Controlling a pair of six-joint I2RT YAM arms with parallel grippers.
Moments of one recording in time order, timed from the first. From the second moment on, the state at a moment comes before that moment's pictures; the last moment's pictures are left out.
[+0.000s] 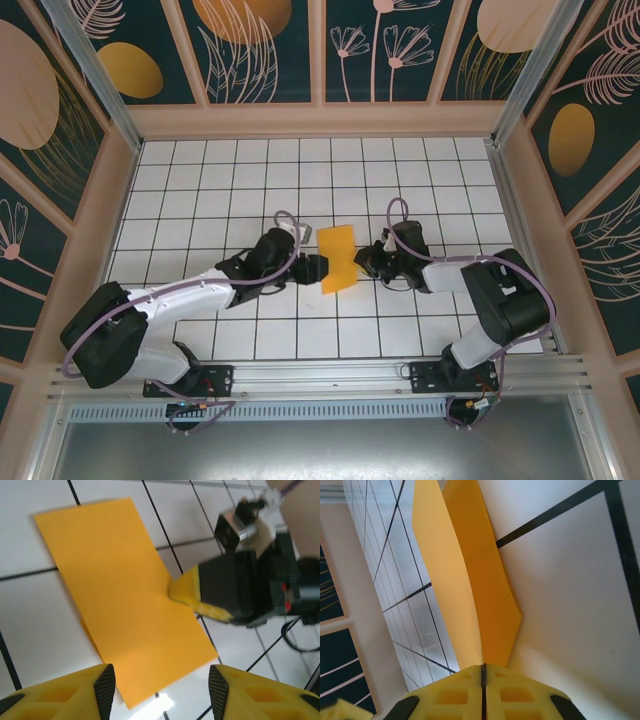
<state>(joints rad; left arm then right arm) -0.85 1.39 0.70 0.02 0.11 -0.65 0.43 1.57 0.50 0.34 -0.55 1.10</state>
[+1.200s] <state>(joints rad) -1.15 1.78 1.05 -0.19 -0.30 -0.38 0.43 1.59 0.54 0.29 -0.55 1.09</state>
